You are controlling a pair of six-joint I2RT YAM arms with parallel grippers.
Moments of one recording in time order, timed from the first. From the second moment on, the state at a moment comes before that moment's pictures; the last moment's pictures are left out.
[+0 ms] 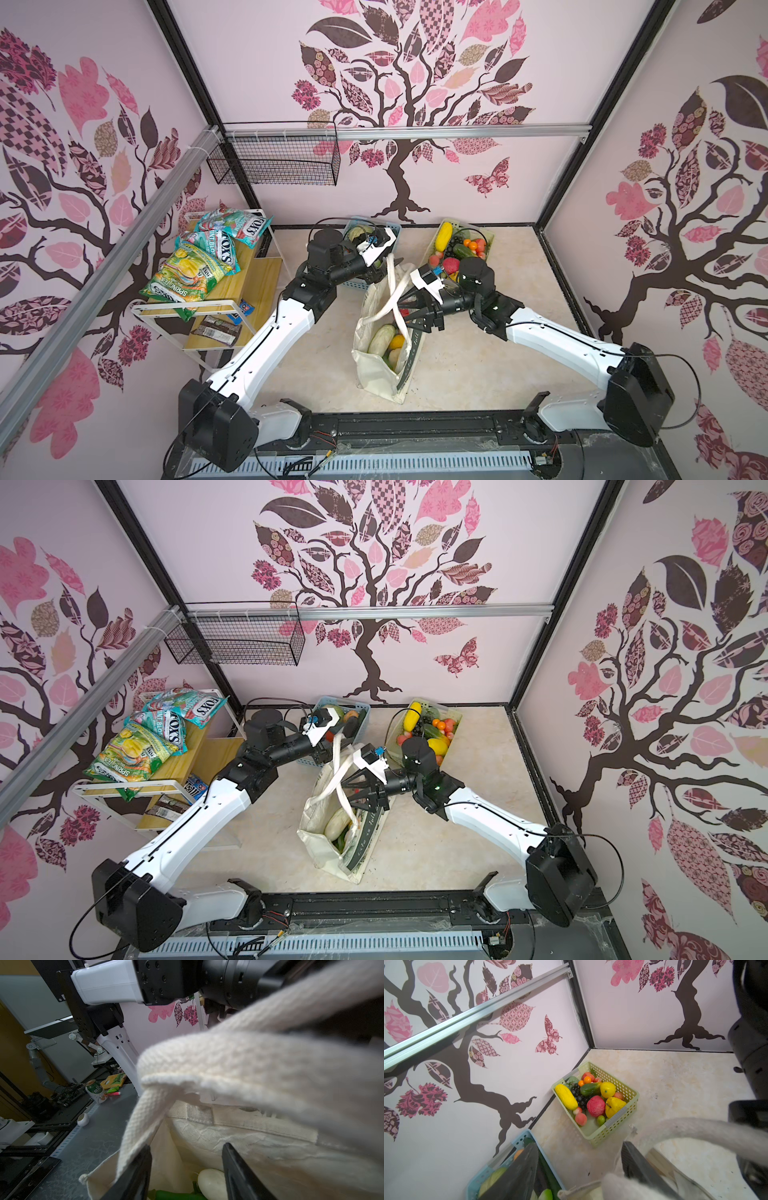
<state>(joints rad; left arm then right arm) -0.44 1.26 1.16 -0.13 0.48 0.44 0.70 1.35 0.93 0.26 -1.04 0.08</state>
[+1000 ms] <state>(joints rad) -0.43 1.21 1.21 -0.52 0.26 0.13 0.72 1.37 0.96 0.23 -1.03 0.10</state>
